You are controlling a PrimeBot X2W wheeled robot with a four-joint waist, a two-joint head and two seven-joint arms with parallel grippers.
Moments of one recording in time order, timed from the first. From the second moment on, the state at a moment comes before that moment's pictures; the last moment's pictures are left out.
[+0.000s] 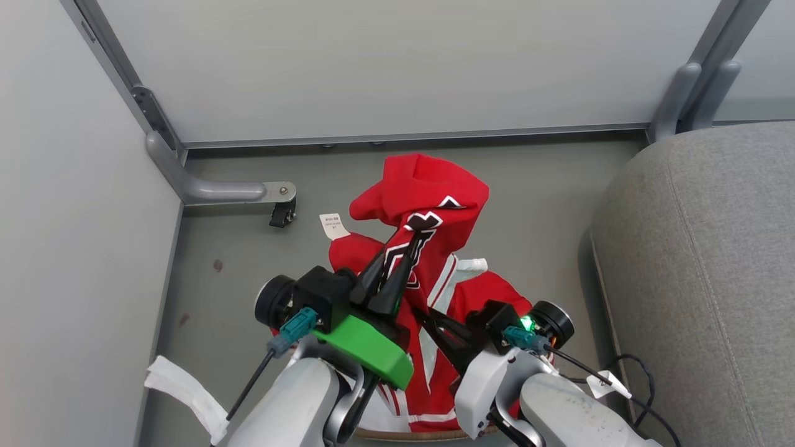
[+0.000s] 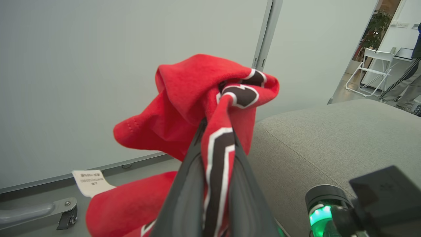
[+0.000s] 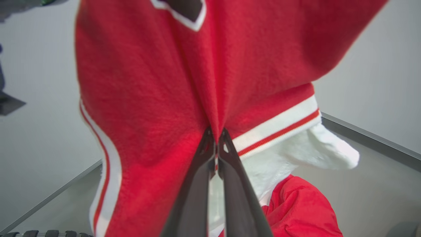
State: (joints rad) left arm -0.38 0.05 -0.63 0.32 -0.44 -0.10 -0.26; right arm -0.49 -0.05 0.76 0.67 0.36 0.13 -0.26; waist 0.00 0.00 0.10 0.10
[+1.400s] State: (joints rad) left arm -0.29 0.05 -0.33 0.36 -0.17 -0.13 -0.26; right arm -0.33 -0.09 0.49 0.23 0.27 0.13 -0.26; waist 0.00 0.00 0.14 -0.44
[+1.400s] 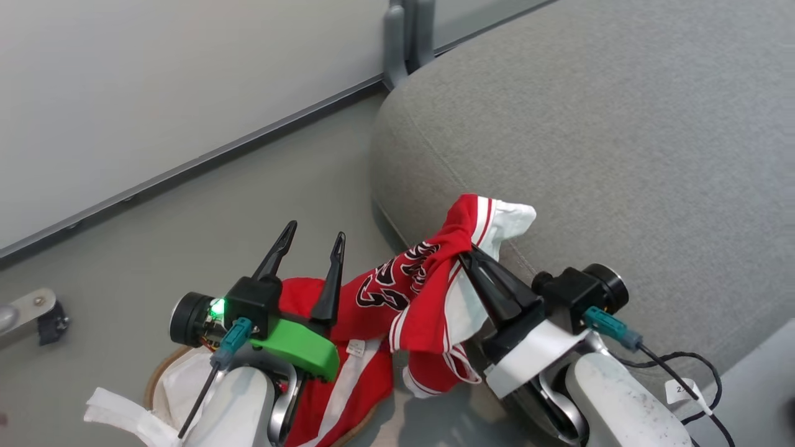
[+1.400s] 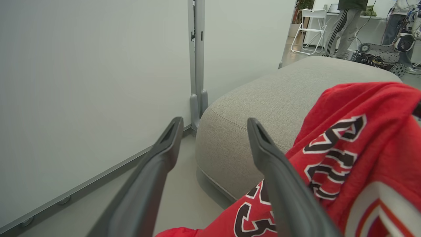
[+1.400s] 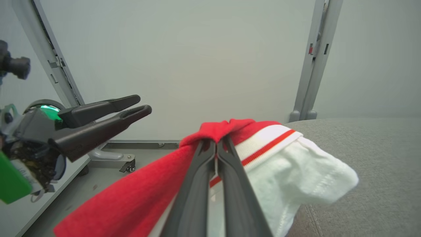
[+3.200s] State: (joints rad) left arm -0.62 0.19 -0.60 0.29 -0.23 -0.13 -0.26; right arm -0.85 -0.22 -0.36 0.66 -0.12 0.13 -0.26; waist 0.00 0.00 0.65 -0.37
